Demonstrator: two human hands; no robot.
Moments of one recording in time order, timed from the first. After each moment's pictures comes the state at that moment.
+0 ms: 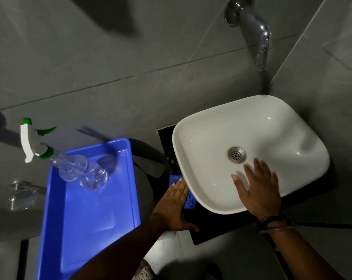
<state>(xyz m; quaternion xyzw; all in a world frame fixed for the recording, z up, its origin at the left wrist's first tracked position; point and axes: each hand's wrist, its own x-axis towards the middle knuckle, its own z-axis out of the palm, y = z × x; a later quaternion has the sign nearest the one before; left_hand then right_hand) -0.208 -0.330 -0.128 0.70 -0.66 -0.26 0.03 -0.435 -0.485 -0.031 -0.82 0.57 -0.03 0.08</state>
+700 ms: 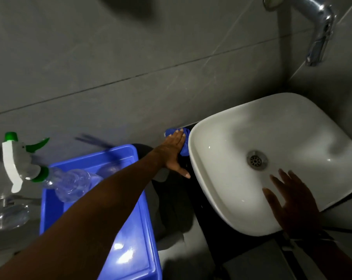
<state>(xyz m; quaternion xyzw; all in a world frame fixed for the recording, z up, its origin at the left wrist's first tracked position) -0.045 -0.487 -0.109 0.67 -0.69 -0.27 -0.01 -0.433 -0.488 -0.045 -0.82 0.57 -0.03 0.09</state>
